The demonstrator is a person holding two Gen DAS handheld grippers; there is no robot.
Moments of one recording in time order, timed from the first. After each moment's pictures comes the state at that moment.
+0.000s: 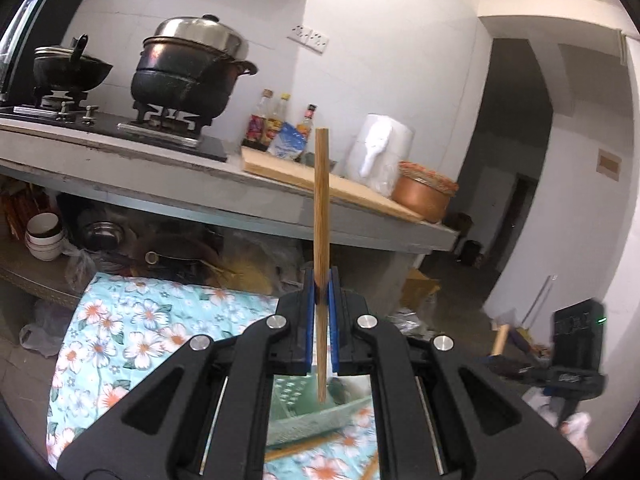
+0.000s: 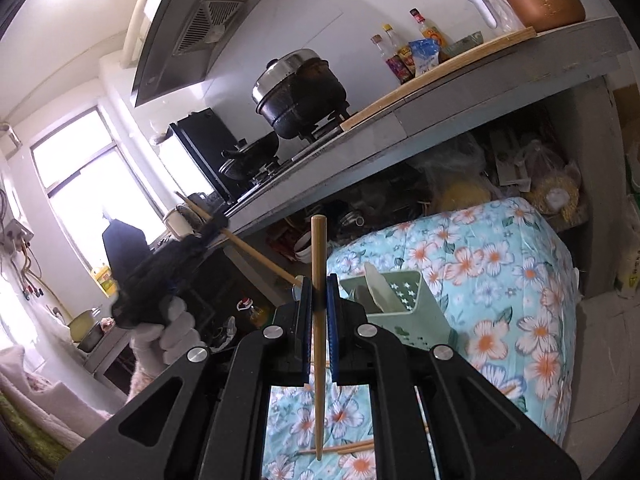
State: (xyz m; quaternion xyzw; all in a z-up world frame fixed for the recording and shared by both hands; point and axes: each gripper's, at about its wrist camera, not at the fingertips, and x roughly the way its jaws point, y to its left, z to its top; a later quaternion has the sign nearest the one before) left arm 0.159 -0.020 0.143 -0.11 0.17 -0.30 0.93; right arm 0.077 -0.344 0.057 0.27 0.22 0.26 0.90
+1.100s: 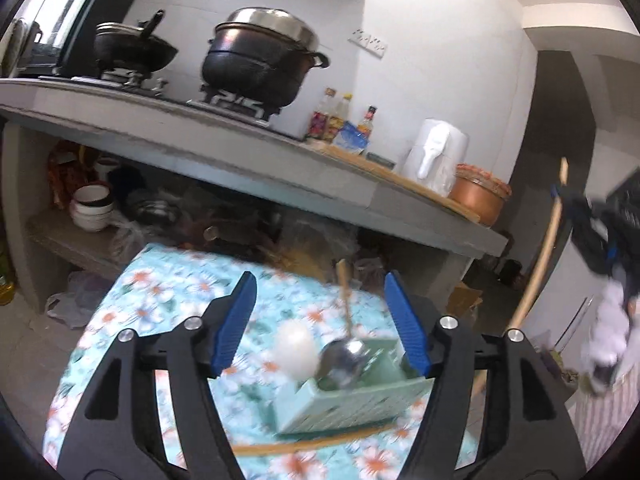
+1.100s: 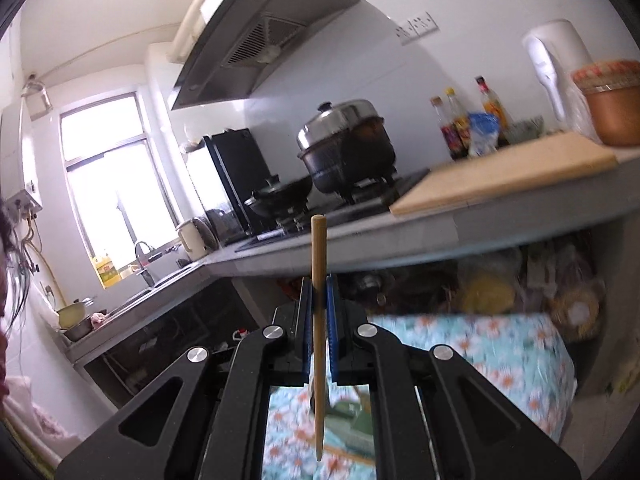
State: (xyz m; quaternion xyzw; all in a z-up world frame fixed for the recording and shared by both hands) left arm 0.149 0.027 0.074 -0.14 0.18 -0.22 0.95; right arm 0.141 -0.319 0.164 0.19 0.12 0.29 0.93
